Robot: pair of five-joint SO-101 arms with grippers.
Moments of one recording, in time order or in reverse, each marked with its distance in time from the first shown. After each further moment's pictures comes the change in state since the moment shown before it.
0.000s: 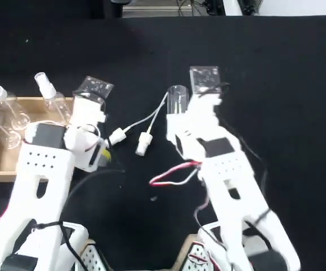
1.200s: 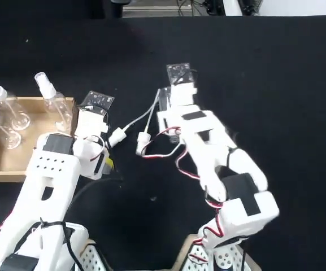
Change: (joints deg) left arm 0.5 0.0 13.3 -11.2 3.2; right arm 2.0 36.9 -18.0 -5.0 6.0
